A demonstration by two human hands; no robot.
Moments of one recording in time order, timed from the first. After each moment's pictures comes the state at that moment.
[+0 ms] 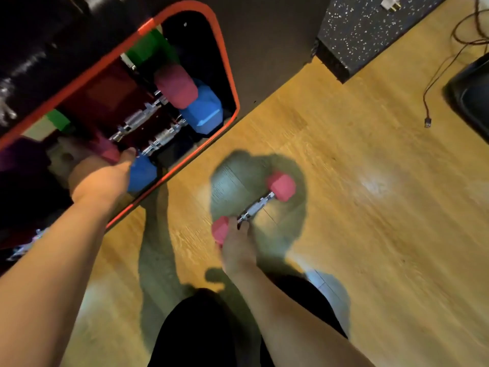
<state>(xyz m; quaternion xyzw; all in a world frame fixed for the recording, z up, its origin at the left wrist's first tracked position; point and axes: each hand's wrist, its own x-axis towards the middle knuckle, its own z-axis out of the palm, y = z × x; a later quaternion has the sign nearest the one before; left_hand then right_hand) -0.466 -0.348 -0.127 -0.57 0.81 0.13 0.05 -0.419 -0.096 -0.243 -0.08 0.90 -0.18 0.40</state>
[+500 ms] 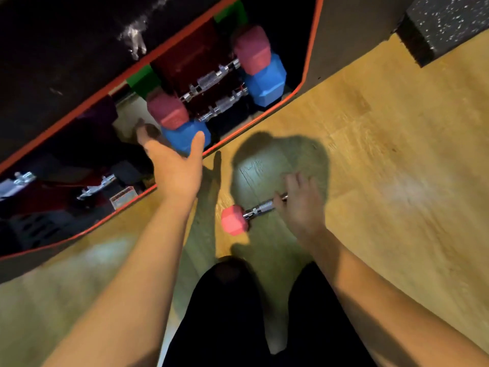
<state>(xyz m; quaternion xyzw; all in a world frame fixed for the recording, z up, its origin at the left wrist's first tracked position) -0.410 -0.309 -0.147 -0.57 0.73 0.35 -0.13 -0.475 -0.076 -0.219 -0.29 0.93 -0.19 0.12</state>
